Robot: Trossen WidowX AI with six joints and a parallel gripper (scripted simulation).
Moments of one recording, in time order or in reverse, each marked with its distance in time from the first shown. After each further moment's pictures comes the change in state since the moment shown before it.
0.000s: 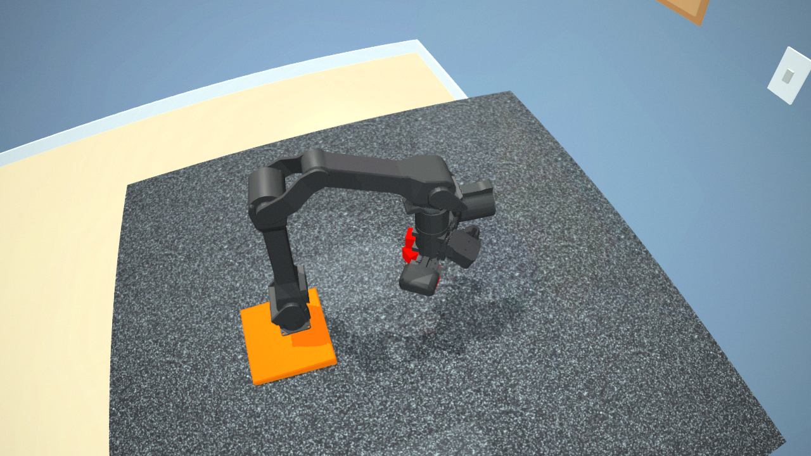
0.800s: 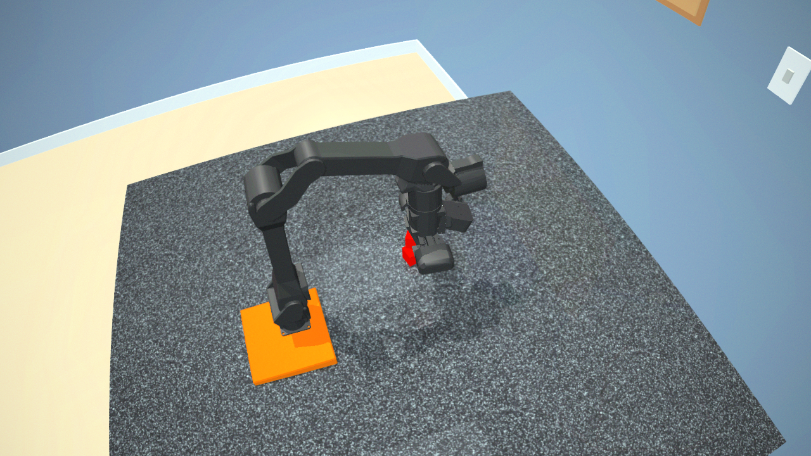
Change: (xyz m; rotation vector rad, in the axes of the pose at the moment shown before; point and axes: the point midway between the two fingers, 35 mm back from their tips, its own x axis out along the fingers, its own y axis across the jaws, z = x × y) arm -0.020 0.026 -0.020 -0.531 -0.003 -0.001
